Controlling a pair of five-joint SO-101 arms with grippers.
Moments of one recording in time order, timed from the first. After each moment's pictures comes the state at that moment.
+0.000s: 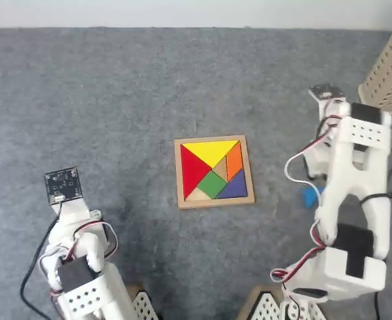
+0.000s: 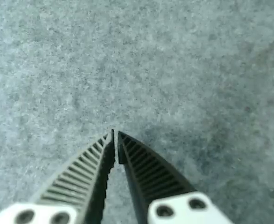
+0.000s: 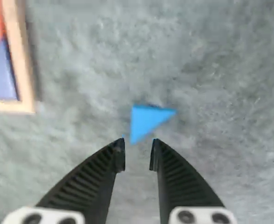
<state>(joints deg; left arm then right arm) -31.6 -103.7 97.1 72.0 -4.0 7.7 1.7 8.4 87.6 19.6</state>
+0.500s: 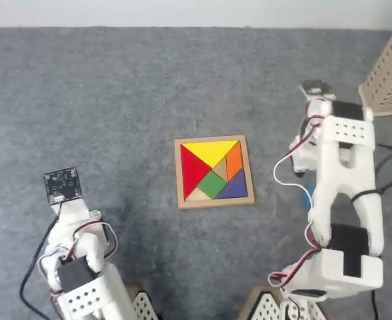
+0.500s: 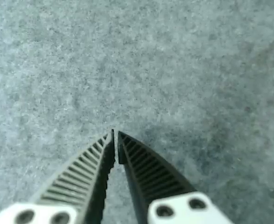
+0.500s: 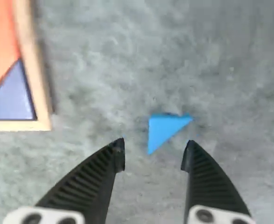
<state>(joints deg) -31.7 -103.7 97.1 72.0 -4.0 5.2 1.7 12.4 83.9 10.9</state>
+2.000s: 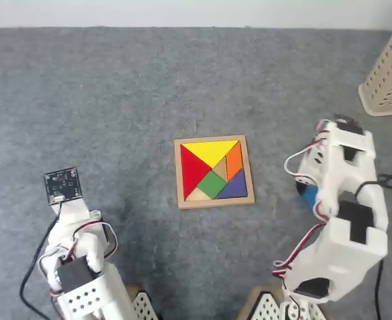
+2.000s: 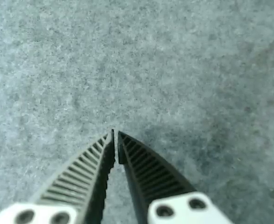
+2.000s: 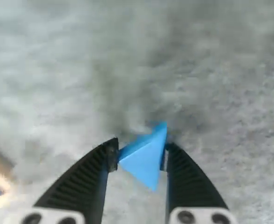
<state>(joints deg) -31.7 -103.7 97.1 72.0 -4.0 9.0 11.8 18.3 73.7 -7.7</state>
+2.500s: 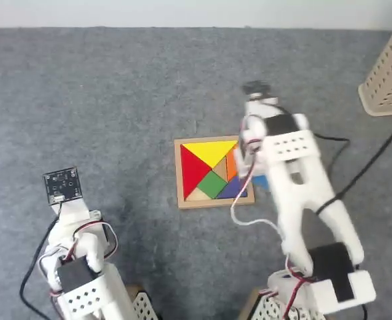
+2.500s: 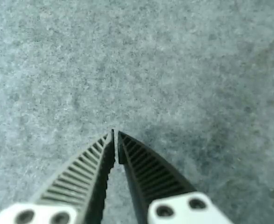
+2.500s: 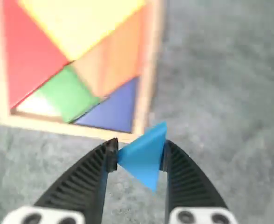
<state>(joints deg) -31.7 -103.7 97.1 72.0 -4.0 -20.9 -6.7 18.3 78.9 0.3</state>
